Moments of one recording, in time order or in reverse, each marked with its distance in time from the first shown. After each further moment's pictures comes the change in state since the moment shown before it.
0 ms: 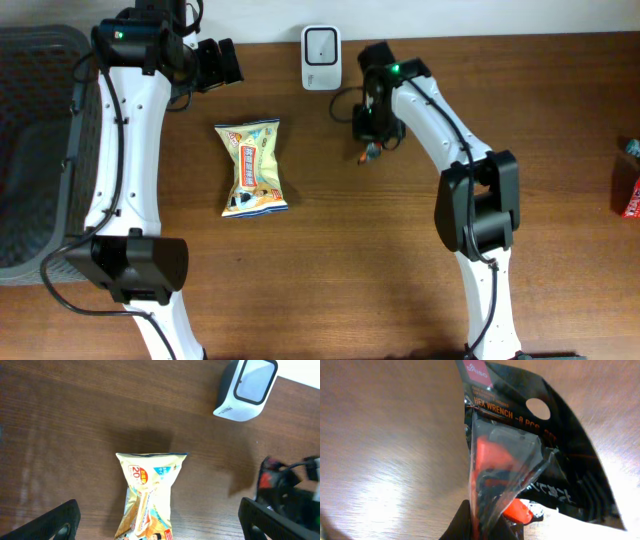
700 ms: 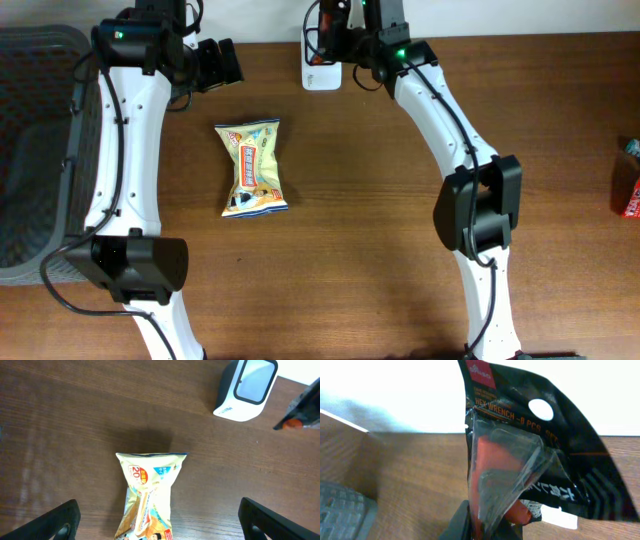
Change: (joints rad) left arm 0.000 0.000 0.000 0.000 0.000 0.000; right arm 0.008 0.021 0.140 0.699 -0.249 0.065
